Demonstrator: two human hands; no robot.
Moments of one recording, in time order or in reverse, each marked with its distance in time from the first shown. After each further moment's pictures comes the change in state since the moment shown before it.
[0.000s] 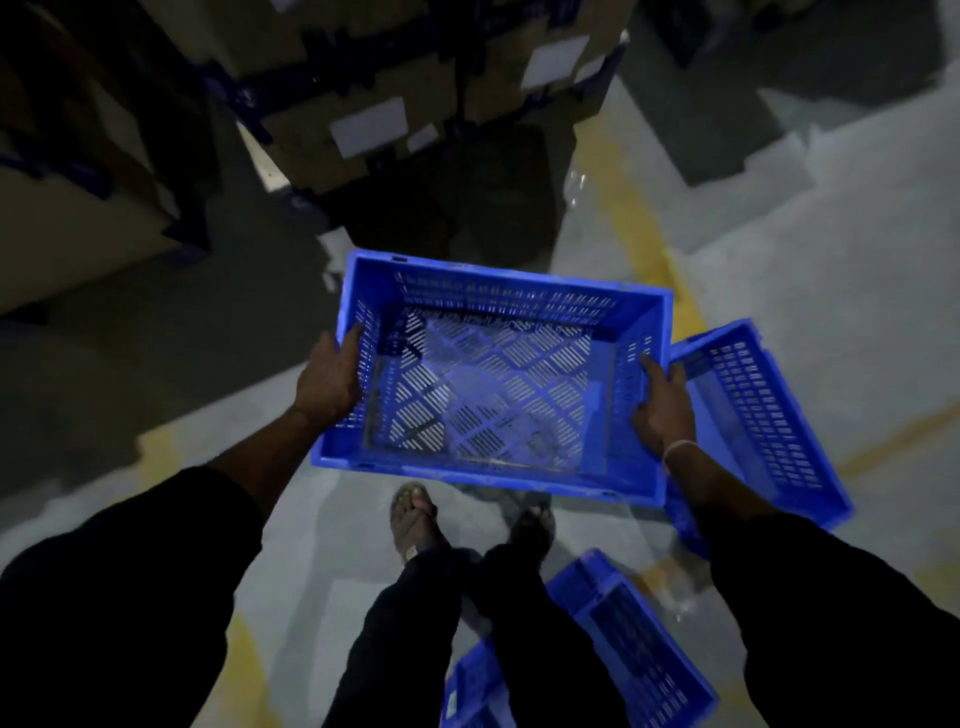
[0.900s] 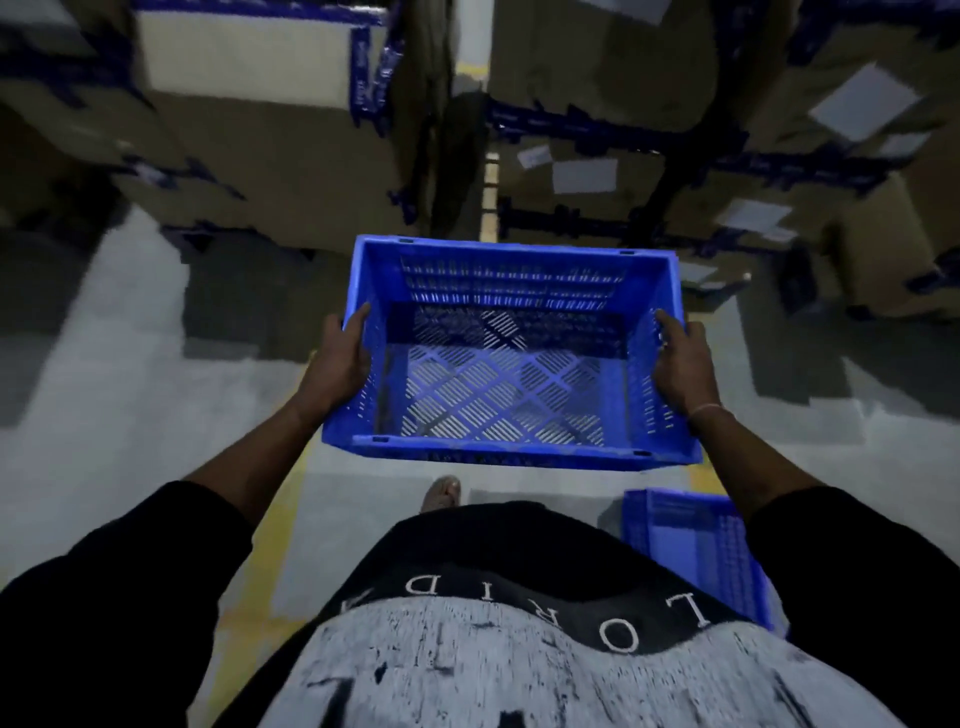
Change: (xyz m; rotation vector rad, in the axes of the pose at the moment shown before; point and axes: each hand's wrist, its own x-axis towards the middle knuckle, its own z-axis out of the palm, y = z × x) left_hand -0.342 0.011 -0.246 -0.386 0.476 -0.330; right_hand -0.148 -0.256 -0.252 -0.172 0.040 -0.690
